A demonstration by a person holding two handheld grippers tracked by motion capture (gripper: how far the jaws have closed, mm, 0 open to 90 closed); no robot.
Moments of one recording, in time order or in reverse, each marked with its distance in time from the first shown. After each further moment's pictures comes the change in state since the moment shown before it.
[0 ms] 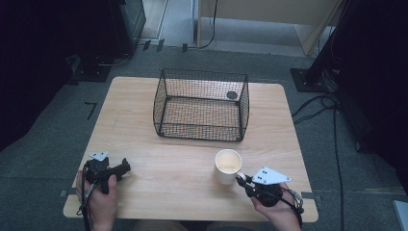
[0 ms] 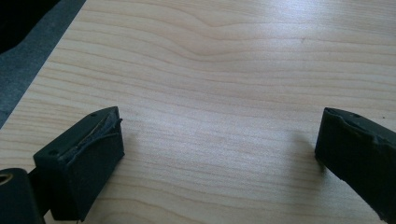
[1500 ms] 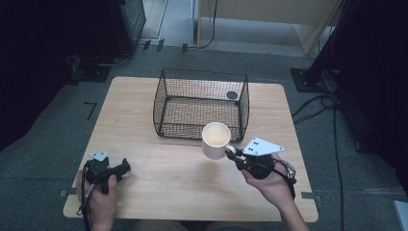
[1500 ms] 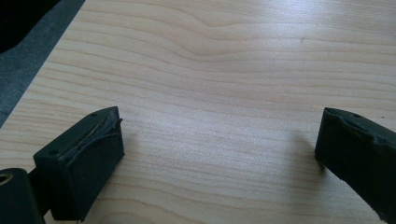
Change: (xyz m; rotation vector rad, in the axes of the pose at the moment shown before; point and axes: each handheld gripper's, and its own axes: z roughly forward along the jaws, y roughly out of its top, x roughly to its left) left arm 0.000 0.000 0.000 -0.001 -0.002 -0.001; right arm -0.010 0.088 0.007 -0.083 0.028 -0.077
